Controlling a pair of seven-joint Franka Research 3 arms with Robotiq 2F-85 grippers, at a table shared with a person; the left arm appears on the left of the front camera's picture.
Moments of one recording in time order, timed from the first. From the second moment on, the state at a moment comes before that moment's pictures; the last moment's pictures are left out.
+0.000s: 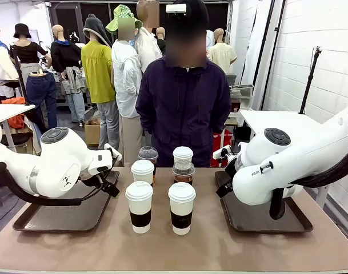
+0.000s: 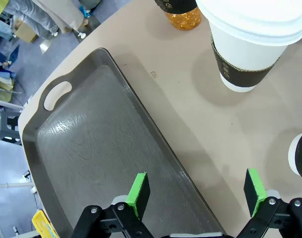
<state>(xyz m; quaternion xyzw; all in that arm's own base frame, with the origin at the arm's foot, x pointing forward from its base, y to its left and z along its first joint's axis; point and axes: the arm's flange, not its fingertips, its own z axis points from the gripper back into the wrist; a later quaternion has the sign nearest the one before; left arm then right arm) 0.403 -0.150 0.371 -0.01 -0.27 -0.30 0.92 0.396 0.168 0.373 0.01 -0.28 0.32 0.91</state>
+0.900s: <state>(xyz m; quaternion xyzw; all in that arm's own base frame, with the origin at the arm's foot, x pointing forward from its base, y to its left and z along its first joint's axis) 0.403 -0.150 0.371 -0.01 -0.27 -0.30 0.92 0.396 0.168 0.373 0.01 -0.28 0.32 0.91</state>
